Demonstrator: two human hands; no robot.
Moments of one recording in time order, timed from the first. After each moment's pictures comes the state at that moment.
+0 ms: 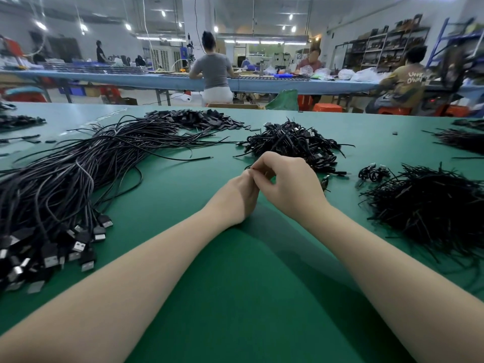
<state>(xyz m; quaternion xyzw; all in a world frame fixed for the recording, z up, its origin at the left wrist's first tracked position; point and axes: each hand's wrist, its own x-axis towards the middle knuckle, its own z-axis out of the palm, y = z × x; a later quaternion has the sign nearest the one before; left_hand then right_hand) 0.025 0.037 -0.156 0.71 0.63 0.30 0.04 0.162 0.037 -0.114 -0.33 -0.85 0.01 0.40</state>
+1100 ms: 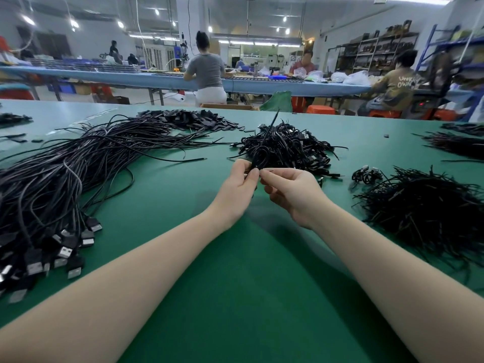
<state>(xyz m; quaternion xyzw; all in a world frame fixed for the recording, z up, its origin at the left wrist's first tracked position) 0.040 0.037 -0.153 0.59 0.52 0.55 0.29 0.170 0.060 -0.131 -0.37 -0.53 0.60 0.47</state>
